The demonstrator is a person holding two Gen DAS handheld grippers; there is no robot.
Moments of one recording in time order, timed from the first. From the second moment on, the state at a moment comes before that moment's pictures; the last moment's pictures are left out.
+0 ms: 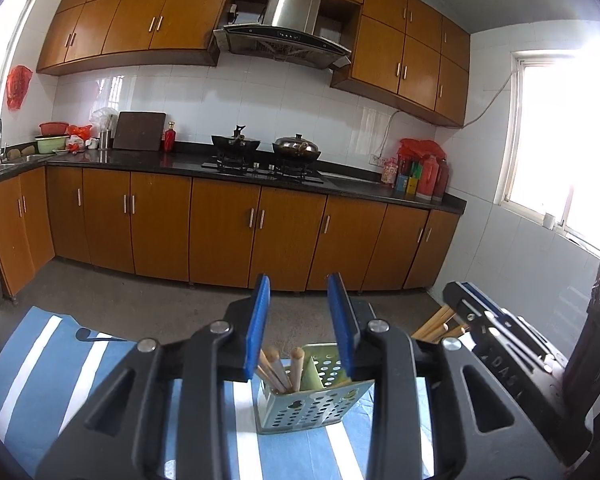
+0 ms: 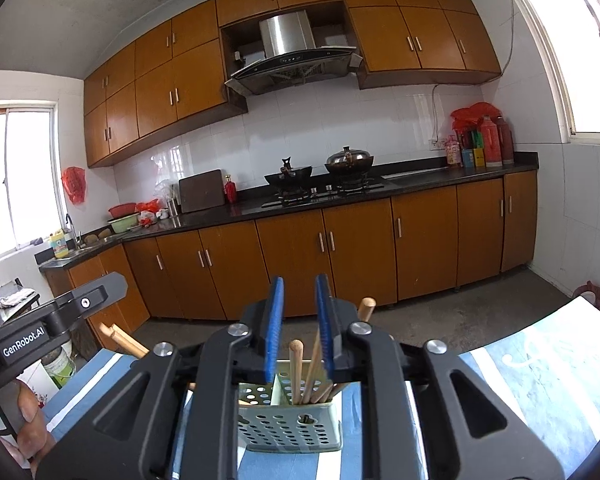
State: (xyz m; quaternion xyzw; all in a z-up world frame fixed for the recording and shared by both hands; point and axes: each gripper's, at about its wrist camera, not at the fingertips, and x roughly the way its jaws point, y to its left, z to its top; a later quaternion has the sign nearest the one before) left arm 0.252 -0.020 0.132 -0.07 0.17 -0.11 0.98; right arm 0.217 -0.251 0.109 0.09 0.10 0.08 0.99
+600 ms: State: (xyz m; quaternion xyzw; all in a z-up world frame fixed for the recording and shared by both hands) left arm 0.118 0.017 0.119 -0.04 0.14 -0.10 0.98; right arm 0.089 -0.268 0.104 0.05 0.07 0.07 0.99
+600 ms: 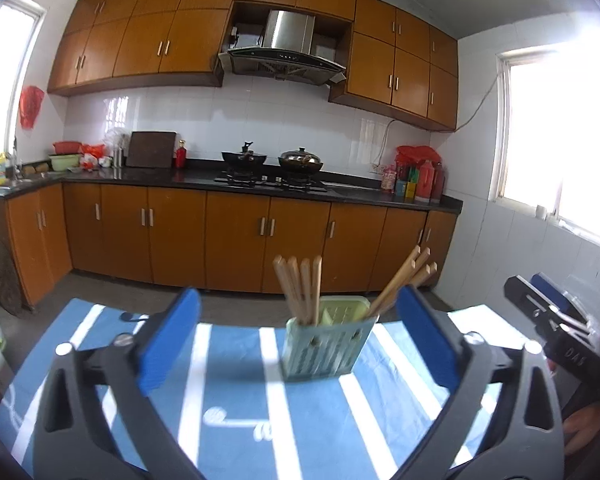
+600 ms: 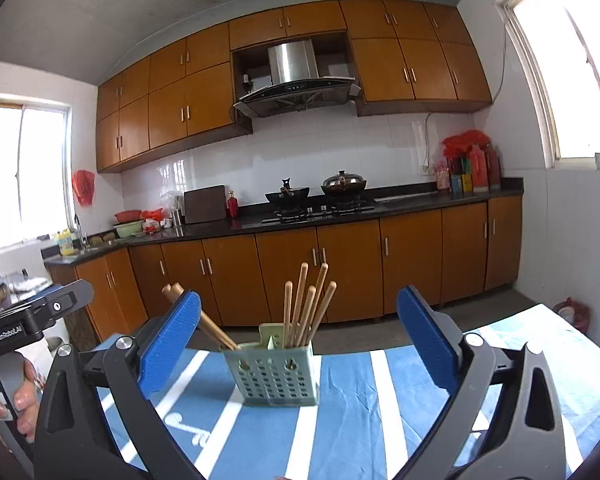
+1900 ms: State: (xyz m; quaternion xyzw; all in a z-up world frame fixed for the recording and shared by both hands) left arm 0.008 0.018 -0.002 0.00 0.19 -0.03 0.98; right arm 0.004 -0.238 -0.011 0.01 0.18 0.06 0.98
